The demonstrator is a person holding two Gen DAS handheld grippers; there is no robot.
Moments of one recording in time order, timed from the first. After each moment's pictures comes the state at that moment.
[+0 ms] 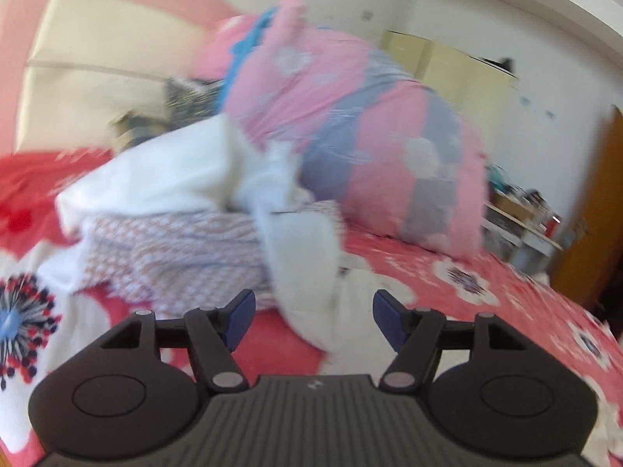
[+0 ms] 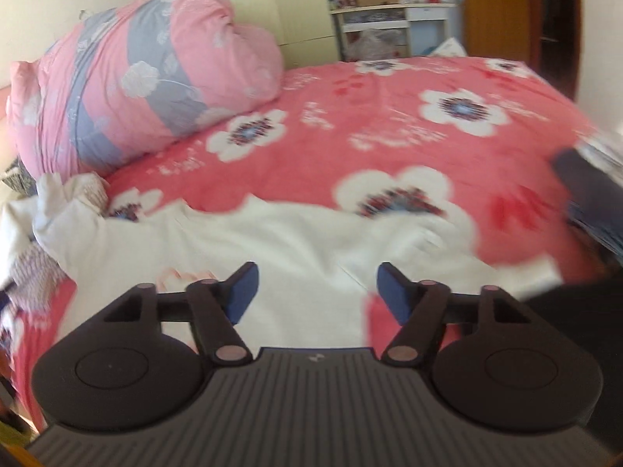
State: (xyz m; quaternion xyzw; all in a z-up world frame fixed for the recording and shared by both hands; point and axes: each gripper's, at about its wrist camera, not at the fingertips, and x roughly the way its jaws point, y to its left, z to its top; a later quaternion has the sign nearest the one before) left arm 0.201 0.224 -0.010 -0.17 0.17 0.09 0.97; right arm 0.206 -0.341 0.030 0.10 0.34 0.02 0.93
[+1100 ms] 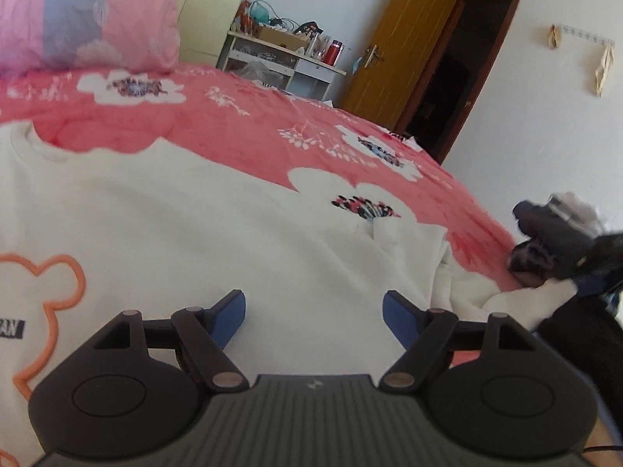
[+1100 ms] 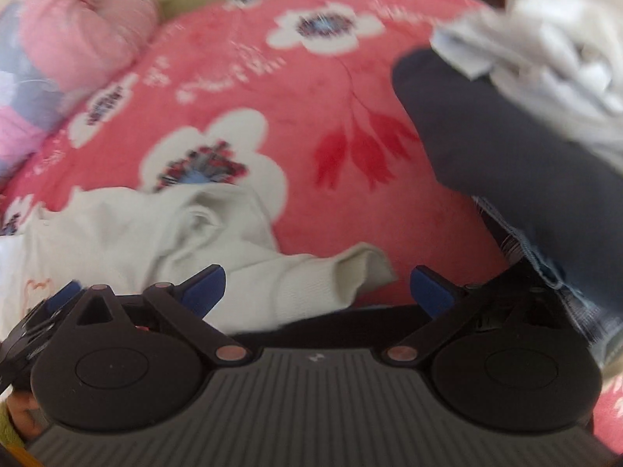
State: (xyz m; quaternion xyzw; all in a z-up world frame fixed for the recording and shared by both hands) left arm 0.347 -0.147 -0.146 -0.13 0.31 -0.27 0.90; right arm 0.303 -0.534 -0.073 0.16 0.46 -0.08 0.87
